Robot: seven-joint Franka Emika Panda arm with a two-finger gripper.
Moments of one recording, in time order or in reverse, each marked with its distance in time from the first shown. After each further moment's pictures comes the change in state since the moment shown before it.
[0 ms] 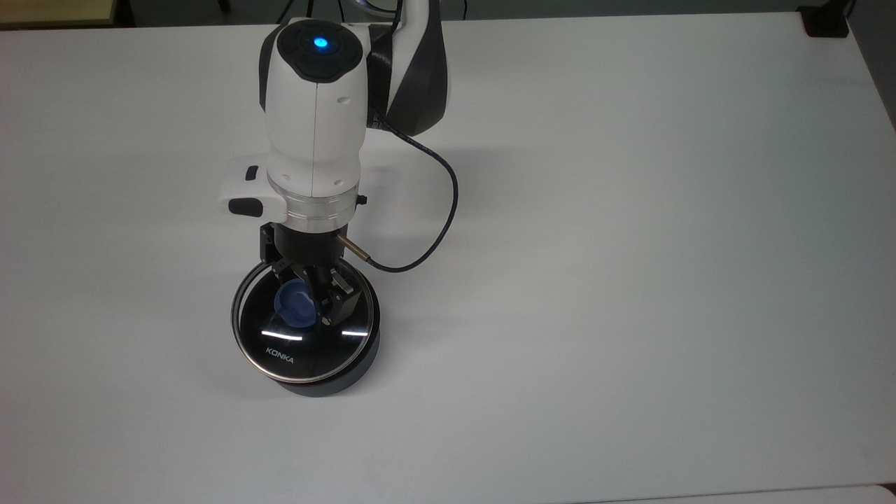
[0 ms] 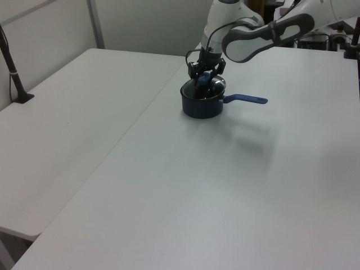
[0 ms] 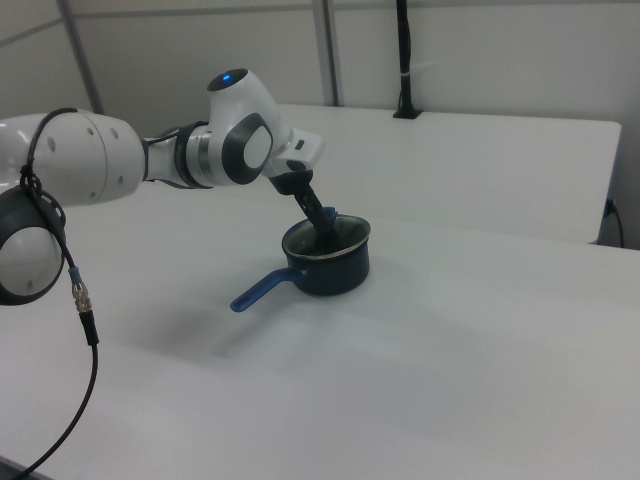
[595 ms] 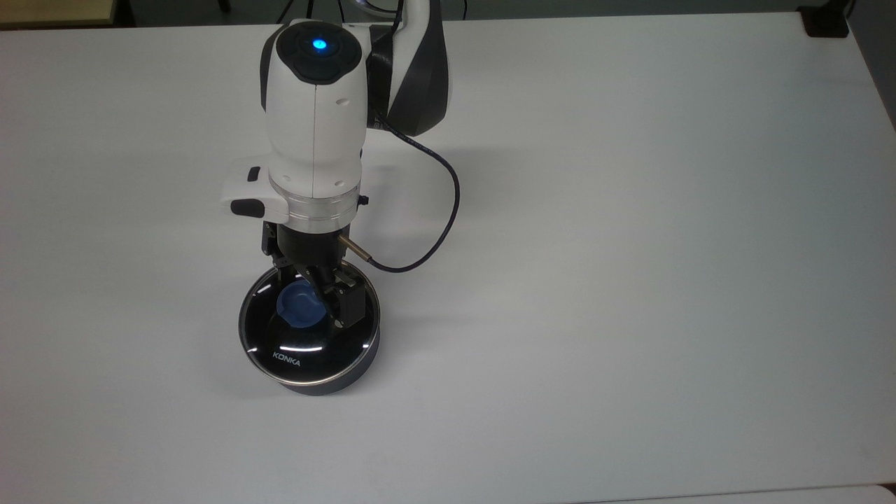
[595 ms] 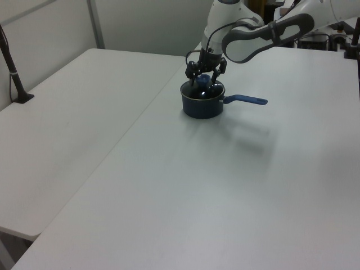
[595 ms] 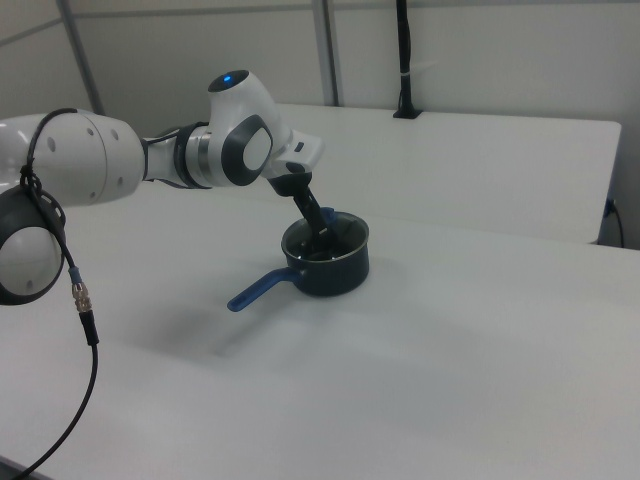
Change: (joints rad) arm 0.002 0.000 0.000 -0.005 0.021 -0.001 0.000
